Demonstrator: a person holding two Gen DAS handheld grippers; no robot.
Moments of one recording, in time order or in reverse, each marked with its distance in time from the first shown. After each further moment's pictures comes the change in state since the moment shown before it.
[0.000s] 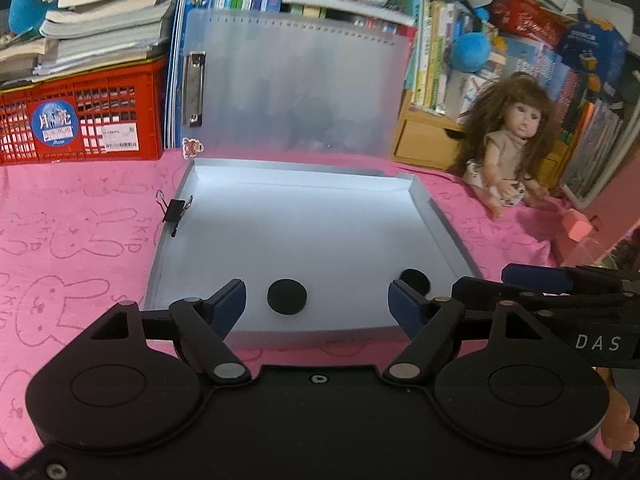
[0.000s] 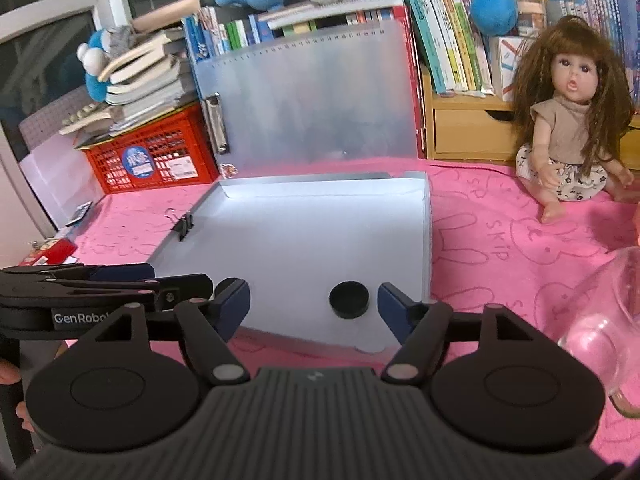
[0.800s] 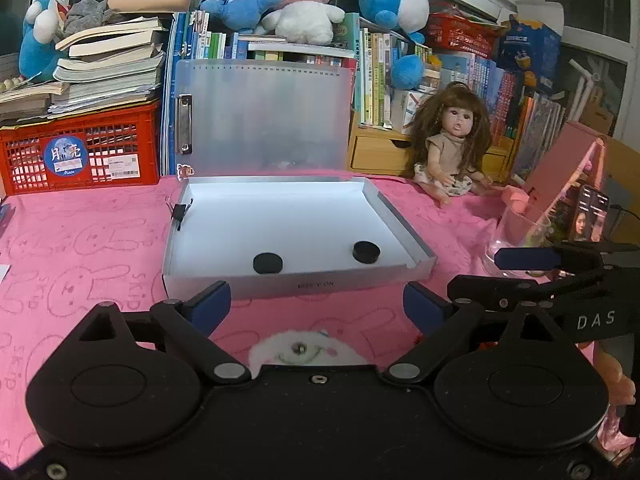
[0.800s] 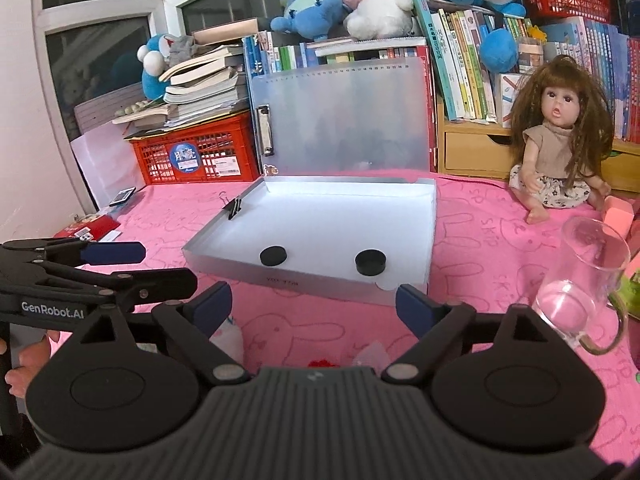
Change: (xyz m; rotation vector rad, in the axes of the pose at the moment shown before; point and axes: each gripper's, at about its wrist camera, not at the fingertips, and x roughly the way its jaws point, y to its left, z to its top) left arm -0.099 -0.009 -0.066 0.101 -0.122 -0.062; right arm -0.079 0.019 -0.054 -0.091 -0.088 0.044
